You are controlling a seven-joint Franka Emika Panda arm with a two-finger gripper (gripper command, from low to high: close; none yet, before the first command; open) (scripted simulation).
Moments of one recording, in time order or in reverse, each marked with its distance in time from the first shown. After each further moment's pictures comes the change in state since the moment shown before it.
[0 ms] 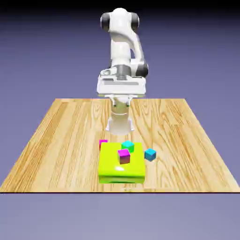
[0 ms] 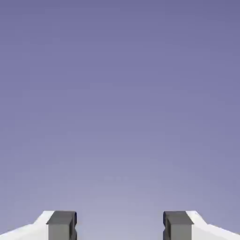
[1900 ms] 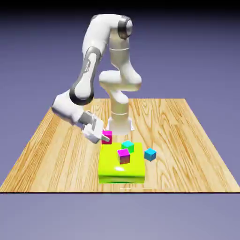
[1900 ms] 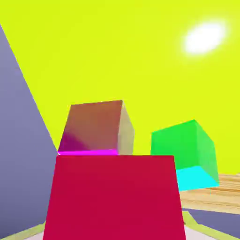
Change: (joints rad) arm -0.311 0.551 -0.065 0.354 0.933 -1.097 0.626
